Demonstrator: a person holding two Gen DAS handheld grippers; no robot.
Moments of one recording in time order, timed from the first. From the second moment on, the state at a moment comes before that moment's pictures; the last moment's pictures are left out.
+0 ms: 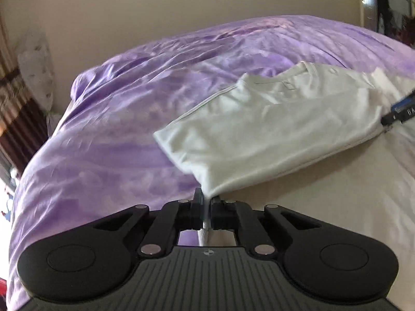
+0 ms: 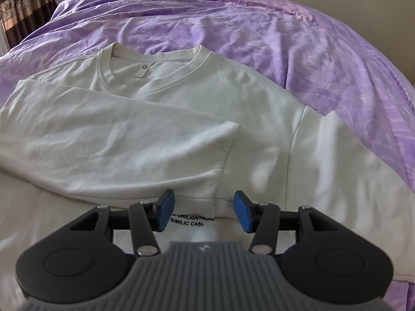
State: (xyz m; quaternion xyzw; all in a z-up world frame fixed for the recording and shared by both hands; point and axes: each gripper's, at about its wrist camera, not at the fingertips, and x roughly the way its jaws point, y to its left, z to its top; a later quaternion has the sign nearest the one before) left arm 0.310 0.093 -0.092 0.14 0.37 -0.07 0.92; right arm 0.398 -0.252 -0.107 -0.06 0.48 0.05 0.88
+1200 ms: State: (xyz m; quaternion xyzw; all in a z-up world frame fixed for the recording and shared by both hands) left arm 0.310 0.128 -0.072 -0.03 0.50 0.04 0.86; right arm 0.342 -0.428 -0.082 0.10 0.56 -0.05 0.82
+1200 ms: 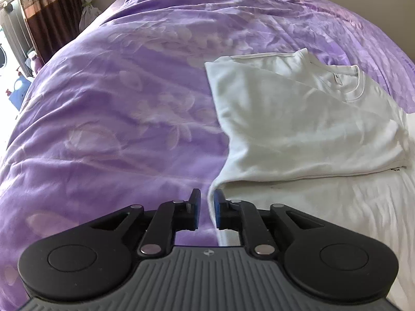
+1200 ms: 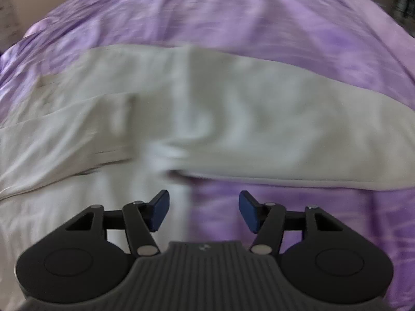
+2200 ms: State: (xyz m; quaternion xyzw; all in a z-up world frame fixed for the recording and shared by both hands) left arm 0.354 0.106 -0.094 -0.01 0.55 0.09 0.83; right arm 0.281 -0.734 -0.090 0.29 0.51 -0.31 0.75
